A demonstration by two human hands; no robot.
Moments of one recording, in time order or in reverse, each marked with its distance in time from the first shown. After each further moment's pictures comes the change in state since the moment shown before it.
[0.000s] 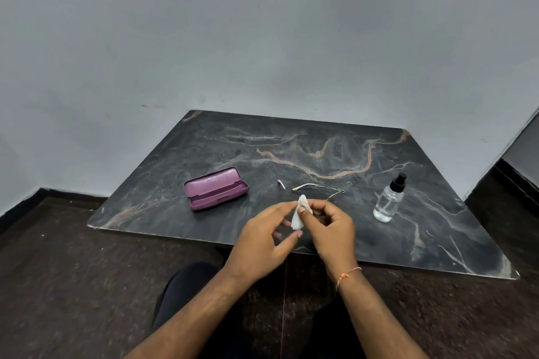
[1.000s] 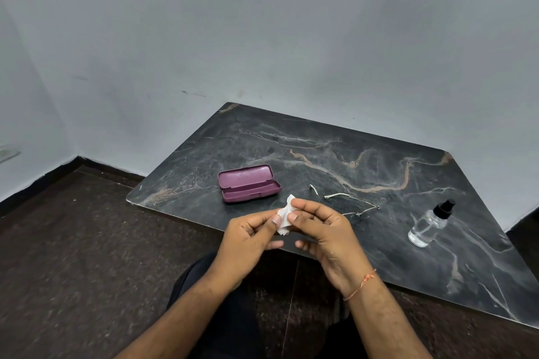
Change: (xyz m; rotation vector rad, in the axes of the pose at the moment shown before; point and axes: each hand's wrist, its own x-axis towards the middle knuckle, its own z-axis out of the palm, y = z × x) left_hand -0.034 0.004 -0.066 -0.733 0.282 -0.531; right_hand -0.025 -0.057 0.056 0.289 -0.449 0.438
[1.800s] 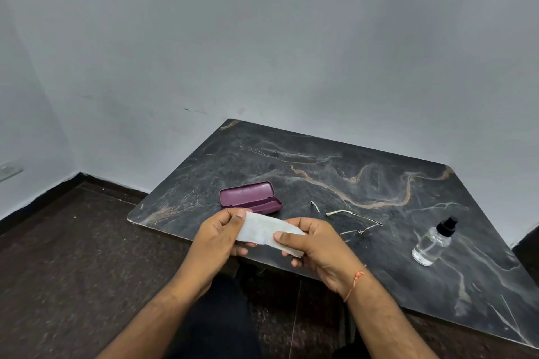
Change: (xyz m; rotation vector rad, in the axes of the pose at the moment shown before) left_hand 0.018 0.028 -0.044 0.139 0.100 -0.046; right_hand 0.026 -0.006 0.005 -0.273 -0.101 0.104
